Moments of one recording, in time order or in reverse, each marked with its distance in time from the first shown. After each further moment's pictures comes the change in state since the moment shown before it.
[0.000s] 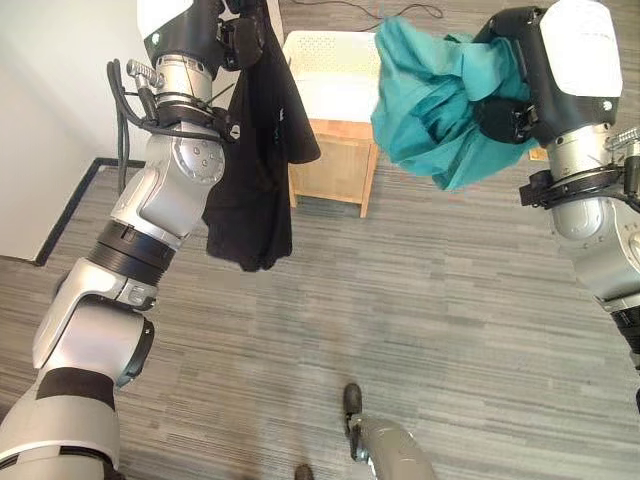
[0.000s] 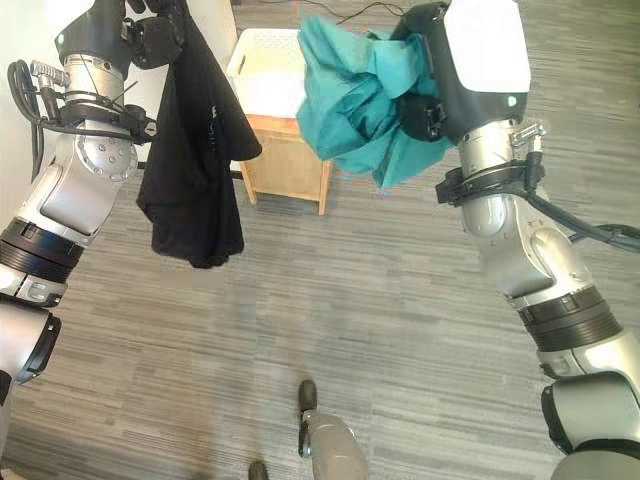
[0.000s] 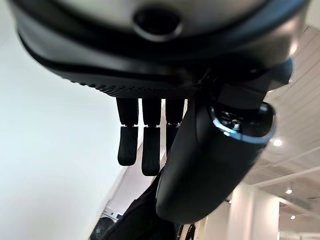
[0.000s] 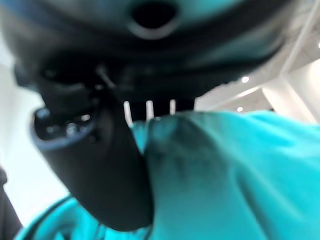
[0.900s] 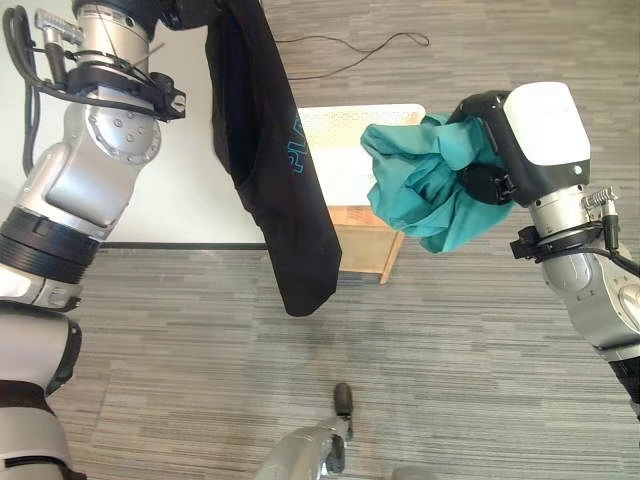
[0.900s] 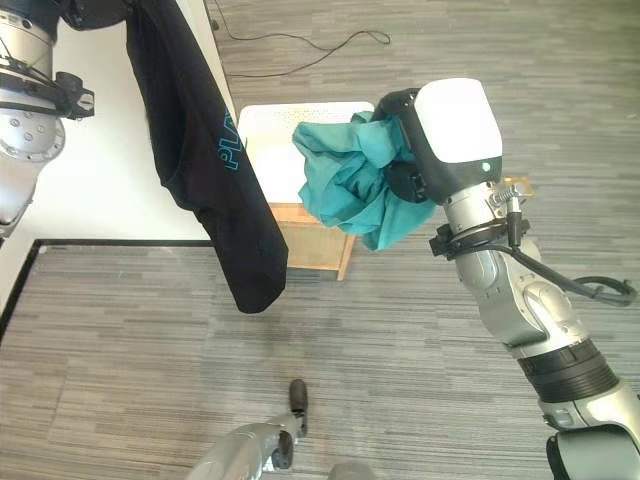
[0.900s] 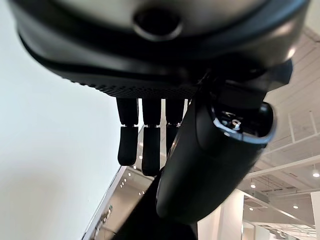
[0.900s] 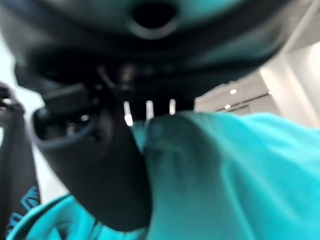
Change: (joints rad) left arm -0.025 0.247 -0.037 -0.130 -0.294 -0.089 -0.041; right arm 0.265 0.019 -0.101 -0.201 -0.124 -0.004 0.100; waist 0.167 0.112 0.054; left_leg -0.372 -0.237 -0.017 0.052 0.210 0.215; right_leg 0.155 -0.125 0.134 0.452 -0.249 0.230
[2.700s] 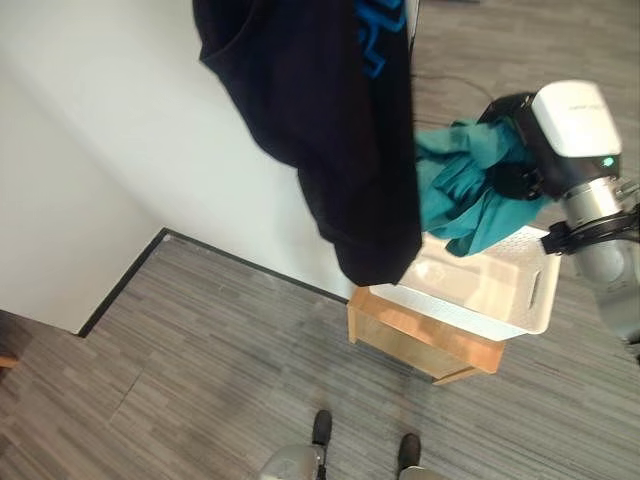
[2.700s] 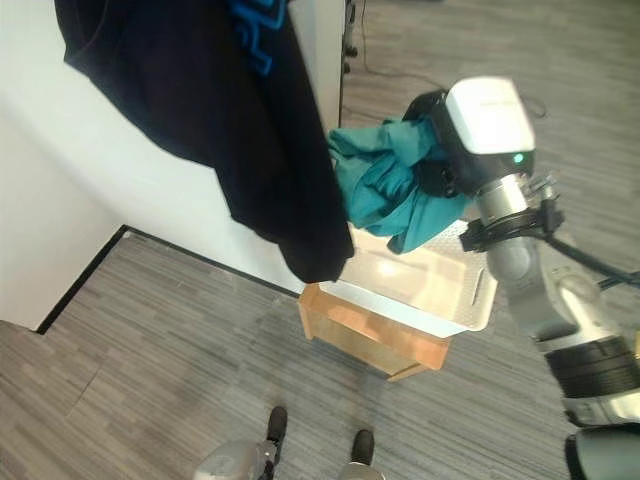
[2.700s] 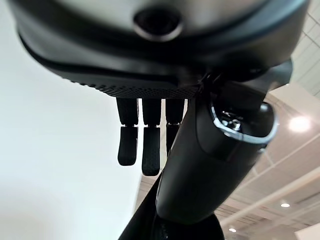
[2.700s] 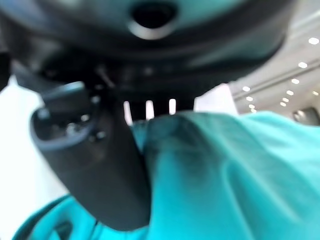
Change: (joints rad) left arm -0.445 0.393 -0.178 -0.173 -0.425 -0.234 -0.074; right arm 0.027 0.006 -0.013 0.240 0.042 -0.041 0.071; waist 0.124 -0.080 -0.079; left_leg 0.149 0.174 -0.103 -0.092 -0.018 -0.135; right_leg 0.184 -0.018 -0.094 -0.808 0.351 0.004
